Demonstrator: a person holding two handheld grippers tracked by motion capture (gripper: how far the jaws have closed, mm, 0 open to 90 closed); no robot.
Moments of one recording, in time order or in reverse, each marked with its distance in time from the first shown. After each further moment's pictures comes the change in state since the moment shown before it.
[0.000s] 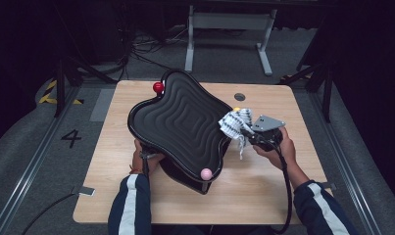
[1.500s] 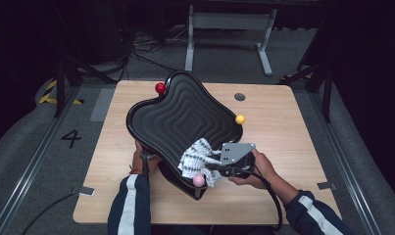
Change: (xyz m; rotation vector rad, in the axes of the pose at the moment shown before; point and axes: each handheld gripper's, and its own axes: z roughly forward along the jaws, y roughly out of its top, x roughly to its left) left arm -0.004 -0.002 0.002 -0.043 0.018 0.014; right arm 0.110 0.057 -0.031 -0.093 0.450 -0.295
